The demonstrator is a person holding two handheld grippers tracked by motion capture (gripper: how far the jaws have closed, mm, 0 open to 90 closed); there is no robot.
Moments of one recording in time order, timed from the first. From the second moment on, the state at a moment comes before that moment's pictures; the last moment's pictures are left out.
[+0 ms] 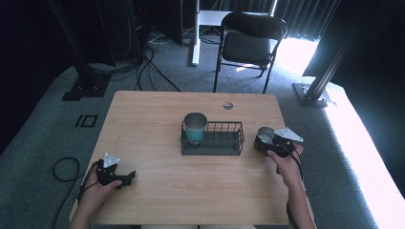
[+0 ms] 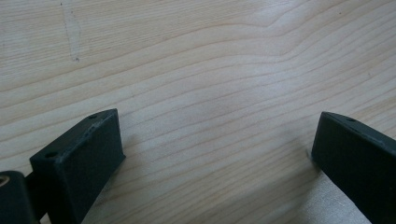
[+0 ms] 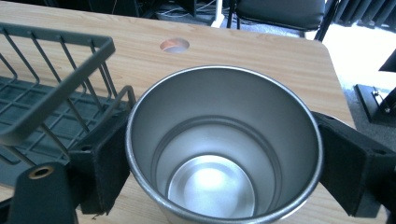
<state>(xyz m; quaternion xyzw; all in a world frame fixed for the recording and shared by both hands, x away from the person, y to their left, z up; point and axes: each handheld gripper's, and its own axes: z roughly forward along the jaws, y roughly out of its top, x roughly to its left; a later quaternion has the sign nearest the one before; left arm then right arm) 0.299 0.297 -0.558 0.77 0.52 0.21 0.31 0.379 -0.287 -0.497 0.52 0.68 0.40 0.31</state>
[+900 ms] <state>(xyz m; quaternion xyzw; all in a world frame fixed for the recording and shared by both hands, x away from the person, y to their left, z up) 0.299 0.298 -0.558 0.77 0.52 0.21 0.31 0.384 -0.273 -0.443 0.49 0.68 0.43 0.33</state>
